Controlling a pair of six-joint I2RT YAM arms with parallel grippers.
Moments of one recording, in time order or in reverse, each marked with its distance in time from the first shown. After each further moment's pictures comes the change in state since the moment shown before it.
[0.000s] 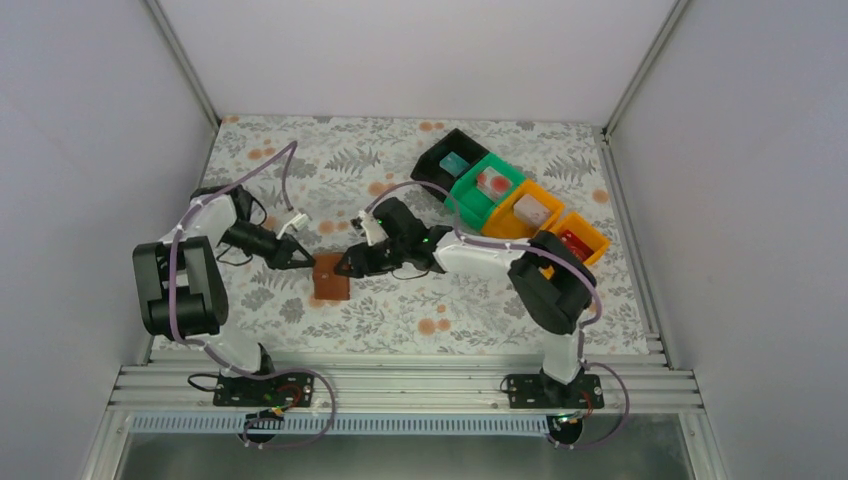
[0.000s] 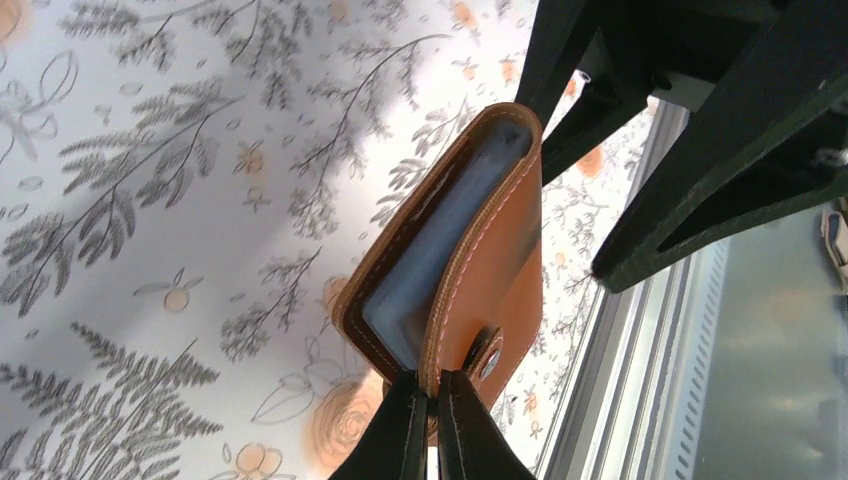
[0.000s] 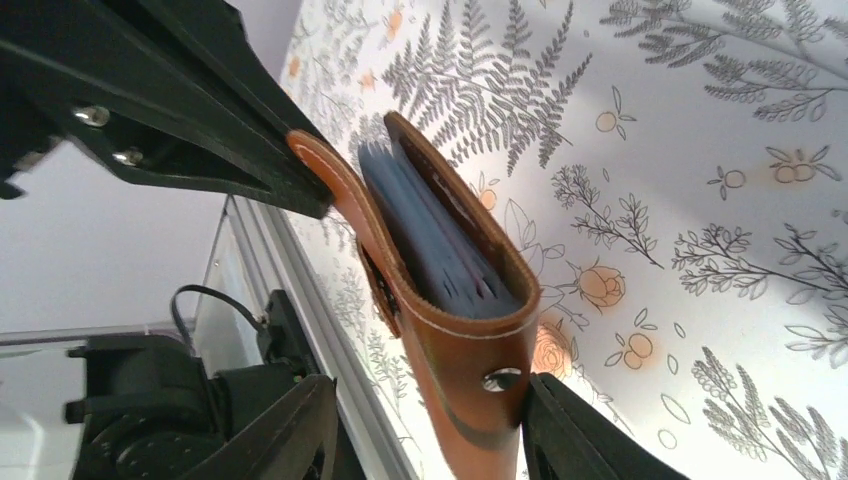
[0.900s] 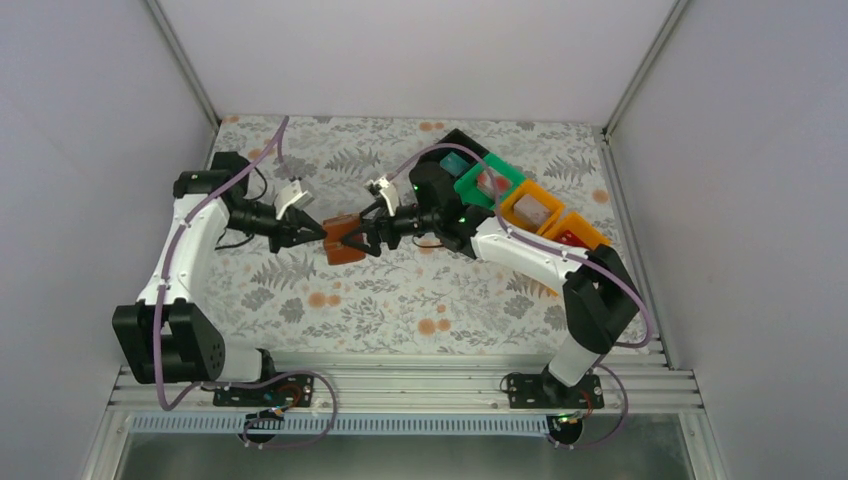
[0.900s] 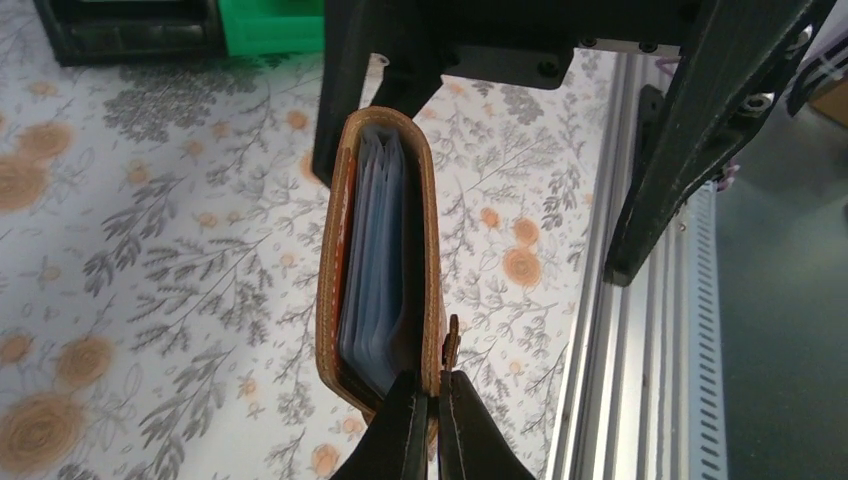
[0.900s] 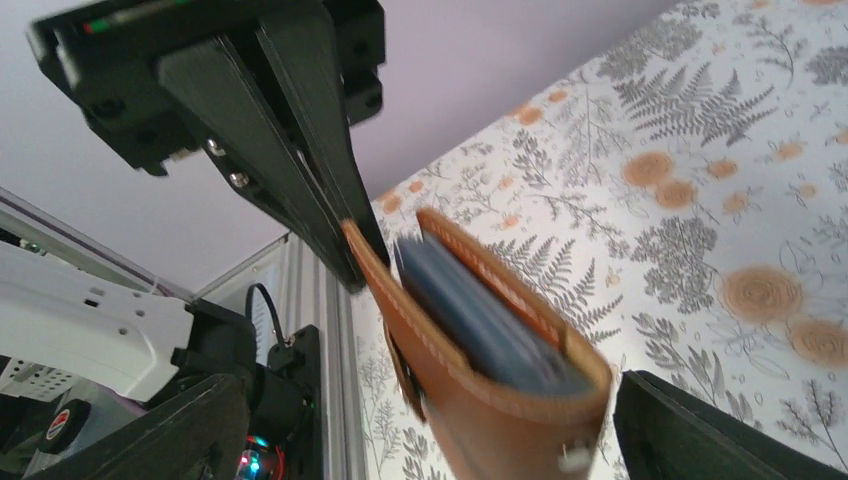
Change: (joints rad) left arm -0.113 -0.272 0.194 -0.090 0.150 0.031; right arm -0.117 -0.268 -0.042 0.077 -0.114 -0.436
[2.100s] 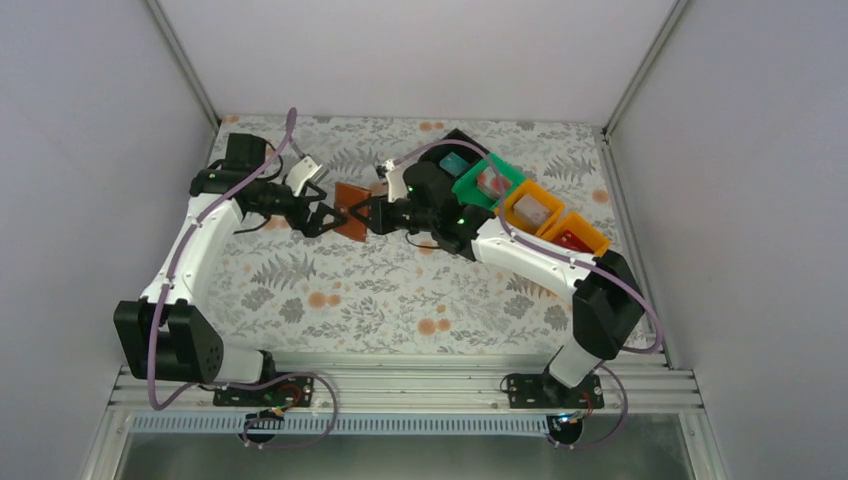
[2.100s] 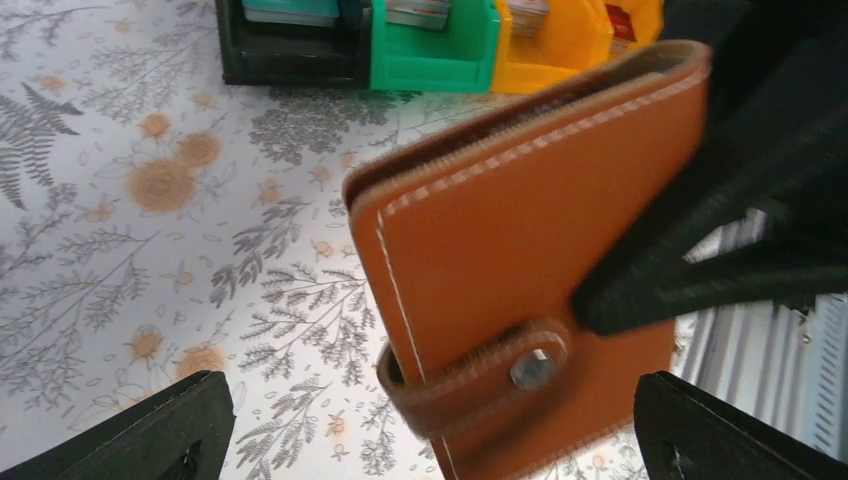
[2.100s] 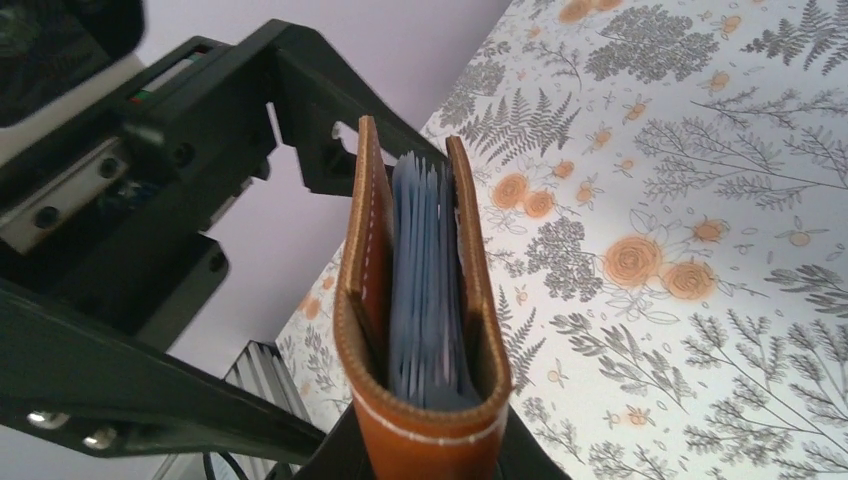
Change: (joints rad) left arm -0.112 0.004 0.005 0.379 -0.134 -0.494; right arm 0.047 -0.040 0.047 -0.066 0.364 0.319
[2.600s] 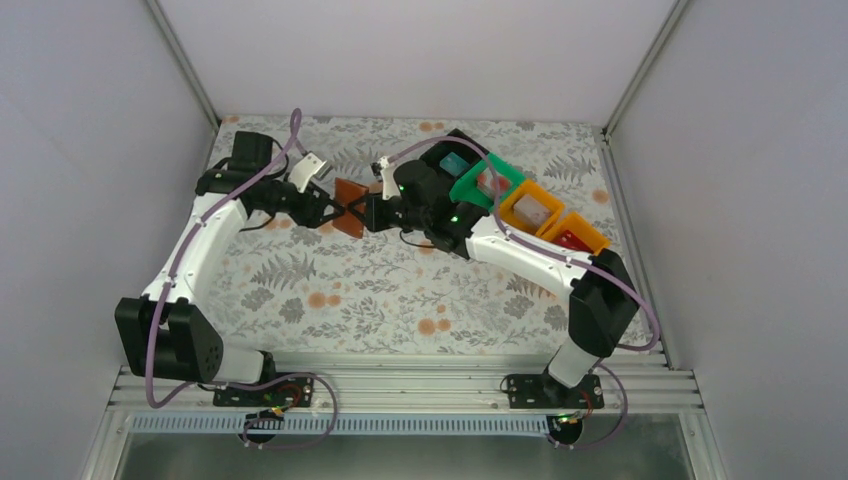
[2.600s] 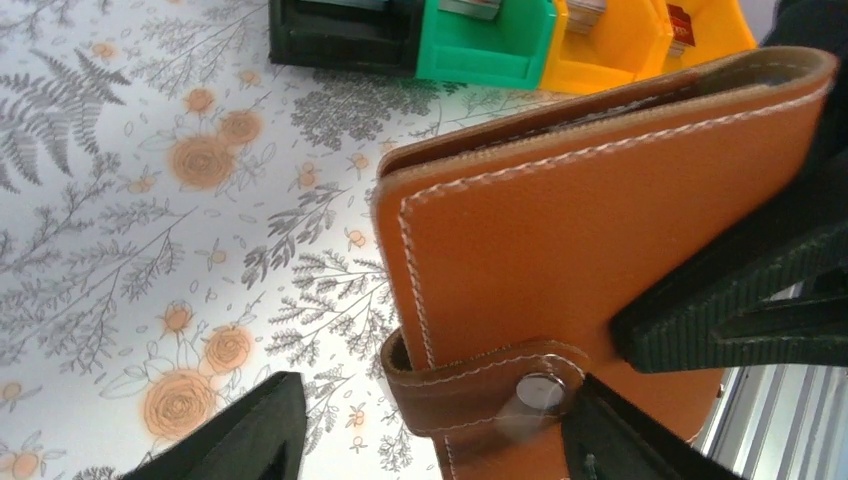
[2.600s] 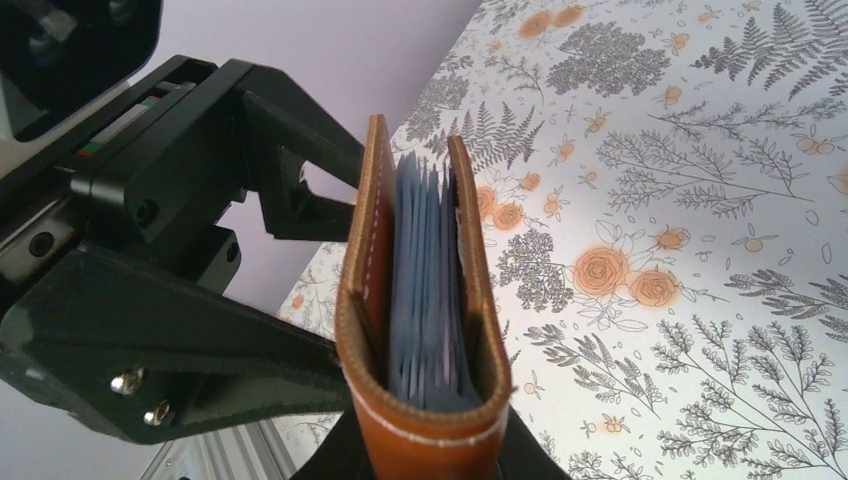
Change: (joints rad) left arm -0.042 0.010 0.000 0.079 -0.126 -0.120; right arm 0.041 0.032 0.082 -0.077 0.114 0.018
